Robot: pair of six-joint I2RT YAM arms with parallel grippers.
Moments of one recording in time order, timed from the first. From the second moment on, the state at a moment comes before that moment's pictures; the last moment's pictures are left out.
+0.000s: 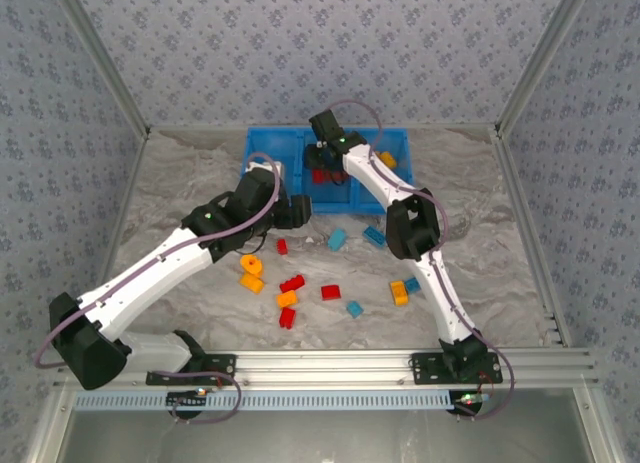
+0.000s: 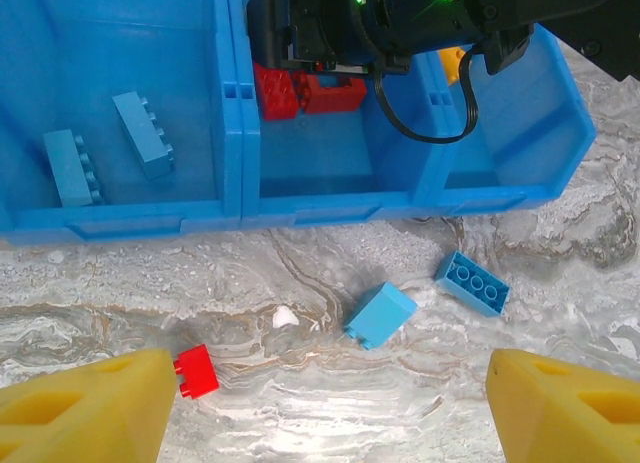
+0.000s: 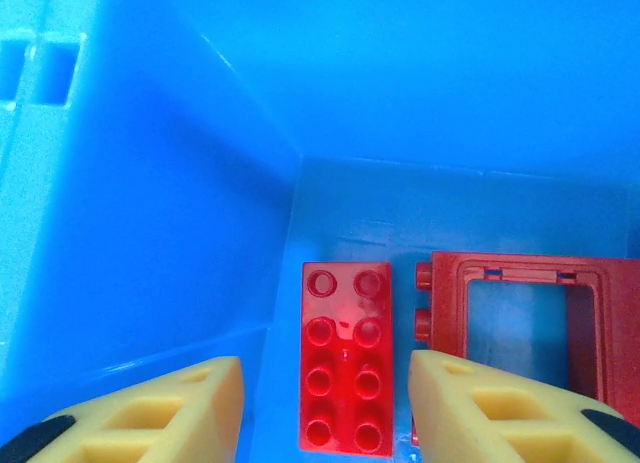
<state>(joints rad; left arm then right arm) -0.78 1.26 1.19 -0.63 -0.23 -0.59 0.53 2.56 2.43 -0.76 0.05 0.41</state>
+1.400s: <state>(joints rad) -0.87 2.00 1.38 -0.51 -0.05 -0.22 0.98 0.43 0.60 -0.76 0.17 0.78</state>
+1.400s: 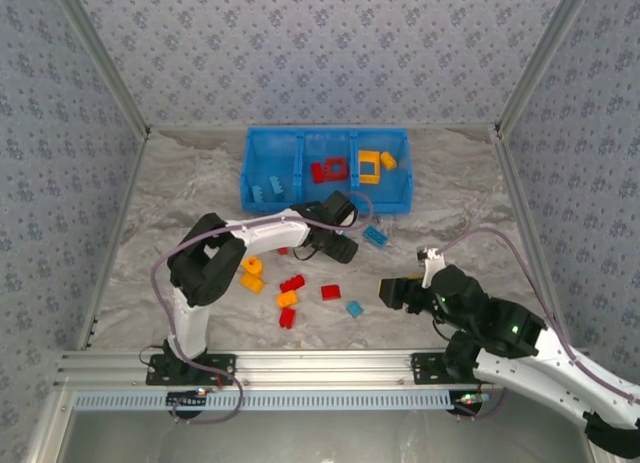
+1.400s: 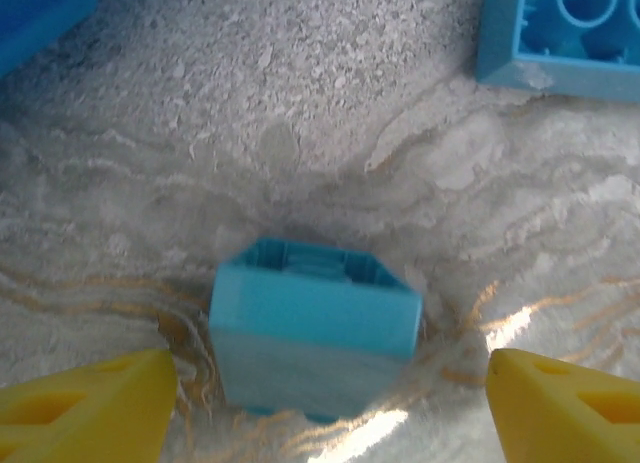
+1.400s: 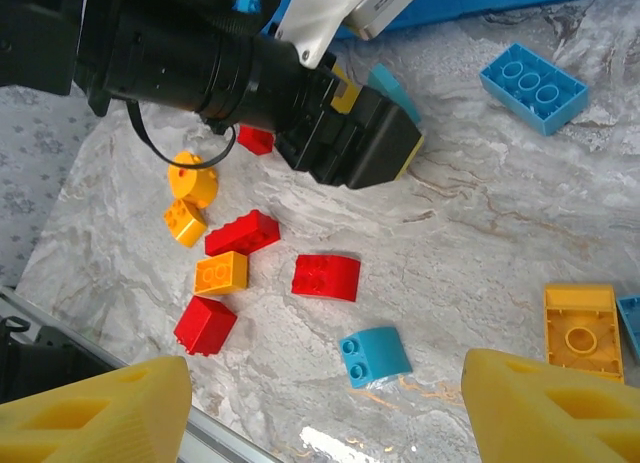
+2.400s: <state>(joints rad) -0.62 1.60 1.32 -0.66 -0.24 -0.38 1.04 0.95 0.79 -0.48 0.17 0.58</state>
